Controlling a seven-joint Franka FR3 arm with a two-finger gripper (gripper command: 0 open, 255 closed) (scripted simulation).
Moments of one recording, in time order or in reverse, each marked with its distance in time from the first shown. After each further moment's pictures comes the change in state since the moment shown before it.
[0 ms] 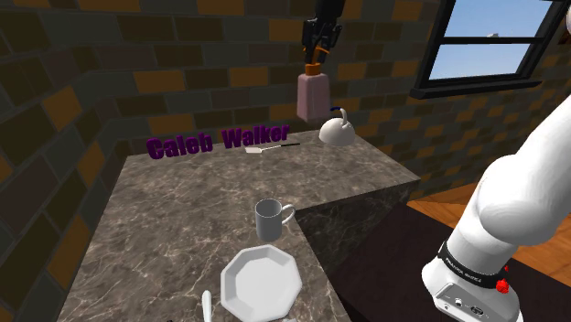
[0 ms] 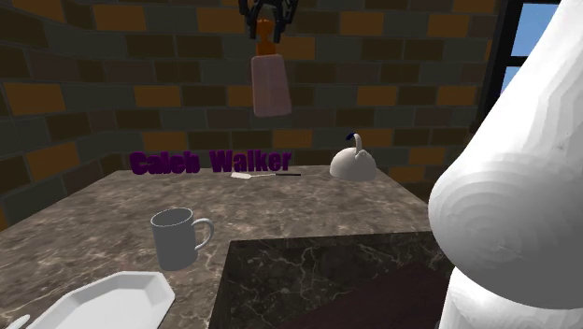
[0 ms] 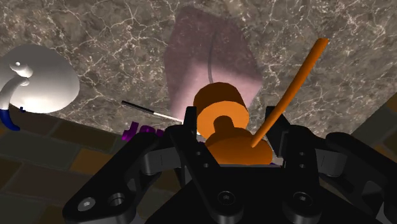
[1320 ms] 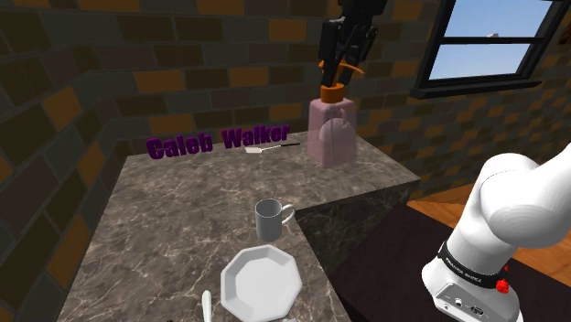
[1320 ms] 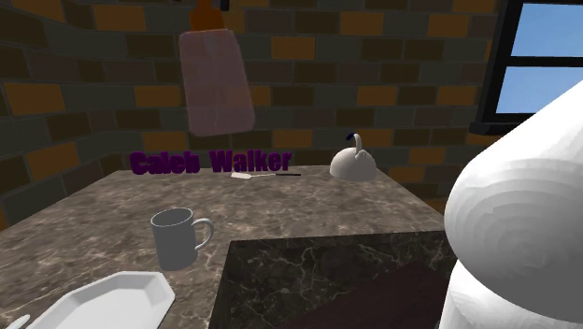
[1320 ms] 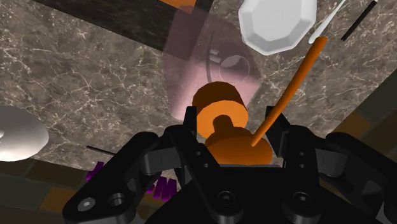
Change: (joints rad) arm 0.124 -0.437 0.278 -0.356 0.080 -0.059 0.377
